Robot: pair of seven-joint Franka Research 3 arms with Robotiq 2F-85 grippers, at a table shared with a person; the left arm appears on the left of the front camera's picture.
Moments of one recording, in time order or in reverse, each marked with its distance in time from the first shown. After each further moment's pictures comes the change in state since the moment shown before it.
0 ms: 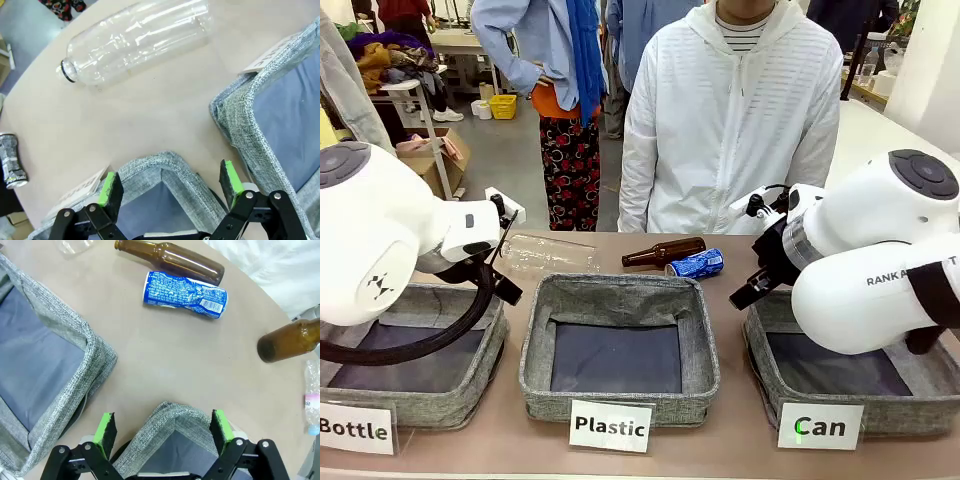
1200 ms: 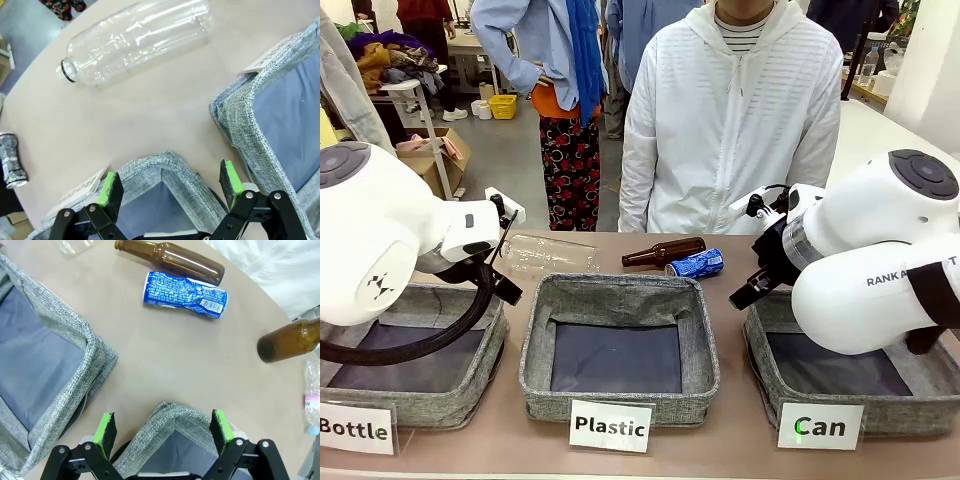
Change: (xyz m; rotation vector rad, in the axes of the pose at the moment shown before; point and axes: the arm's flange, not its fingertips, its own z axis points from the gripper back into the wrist) left arm 0.000 0.000 0.000 0.000 0.000 0.001; right arm 0.000 0.000 0.000 0.000 0.000 0.001
